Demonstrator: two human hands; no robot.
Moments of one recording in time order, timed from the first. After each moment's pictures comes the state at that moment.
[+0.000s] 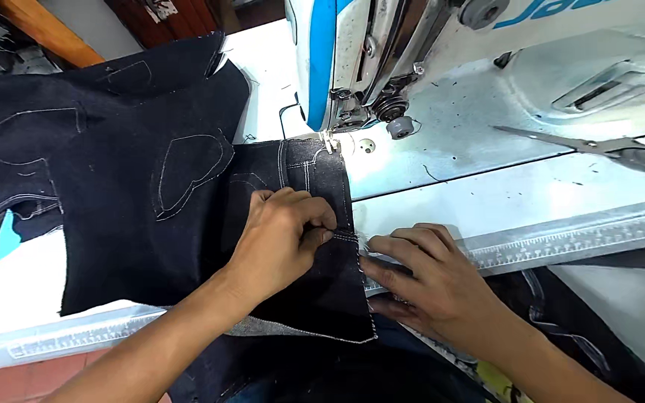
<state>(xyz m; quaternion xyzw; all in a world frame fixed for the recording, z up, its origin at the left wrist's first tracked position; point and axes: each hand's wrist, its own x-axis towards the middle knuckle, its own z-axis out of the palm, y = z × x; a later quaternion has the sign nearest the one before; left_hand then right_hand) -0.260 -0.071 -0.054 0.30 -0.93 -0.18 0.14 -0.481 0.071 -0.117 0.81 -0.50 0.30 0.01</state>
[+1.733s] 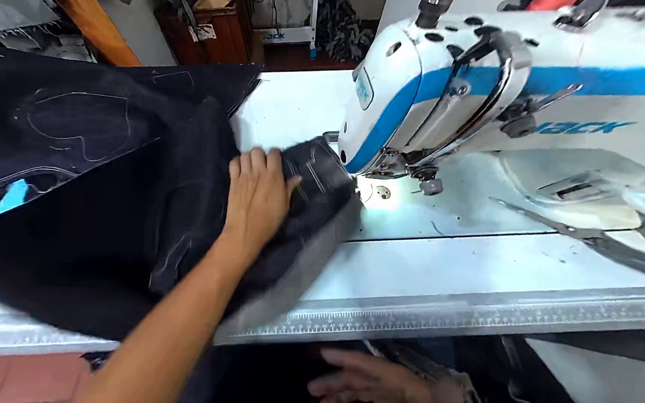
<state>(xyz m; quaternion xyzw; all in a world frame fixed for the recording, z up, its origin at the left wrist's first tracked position) -0.247 -0.151 -0.073 0.49 -0.85 0.01 0.19 -0.436 0.111 -0.128 0.39 -0.25 0.37 -0.81</state>
